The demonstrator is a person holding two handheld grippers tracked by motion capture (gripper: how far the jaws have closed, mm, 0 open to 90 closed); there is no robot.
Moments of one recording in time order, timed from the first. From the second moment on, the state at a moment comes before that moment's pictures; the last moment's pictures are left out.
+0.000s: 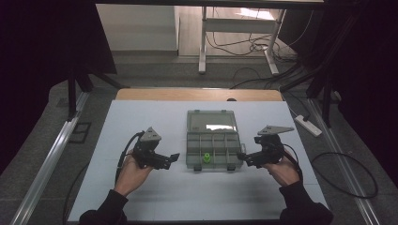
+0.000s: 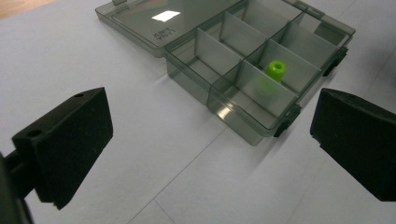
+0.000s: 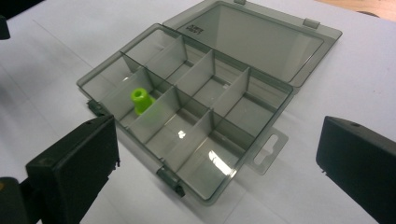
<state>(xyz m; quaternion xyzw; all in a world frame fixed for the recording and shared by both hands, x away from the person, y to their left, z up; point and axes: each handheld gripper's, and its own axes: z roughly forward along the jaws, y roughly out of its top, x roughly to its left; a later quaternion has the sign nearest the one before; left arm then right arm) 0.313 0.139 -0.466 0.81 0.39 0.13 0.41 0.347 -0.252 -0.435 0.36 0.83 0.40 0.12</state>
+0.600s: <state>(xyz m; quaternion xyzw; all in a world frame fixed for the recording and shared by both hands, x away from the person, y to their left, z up) 0.335 0.132 -0.470 0.82 0.38 0.12 0.41 0.380 -0.241 -0.440 0.38 0.83 0.39 0.12</state>
